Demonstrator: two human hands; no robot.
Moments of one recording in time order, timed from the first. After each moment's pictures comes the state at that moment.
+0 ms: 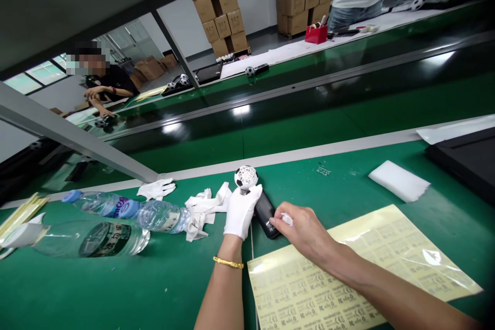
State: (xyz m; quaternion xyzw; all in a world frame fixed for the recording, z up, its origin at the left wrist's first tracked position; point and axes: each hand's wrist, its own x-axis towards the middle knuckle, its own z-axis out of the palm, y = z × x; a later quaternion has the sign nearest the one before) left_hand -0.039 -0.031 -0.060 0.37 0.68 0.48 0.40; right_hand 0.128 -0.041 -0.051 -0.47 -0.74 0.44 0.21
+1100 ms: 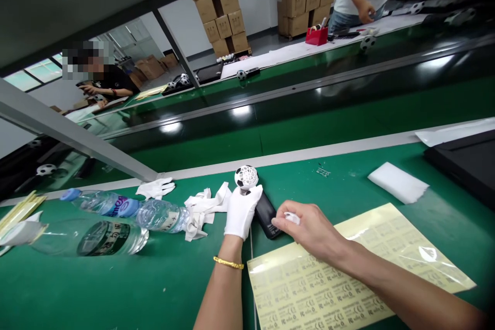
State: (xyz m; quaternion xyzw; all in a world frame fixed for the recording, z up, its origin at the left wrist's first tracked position) left_hand -0.034 -0.030 -0.050 0.39 0.71 0.46 0.37; right_hand 0.141 -0.034 -0.018 -0.43 -0.72 0.49 0.22
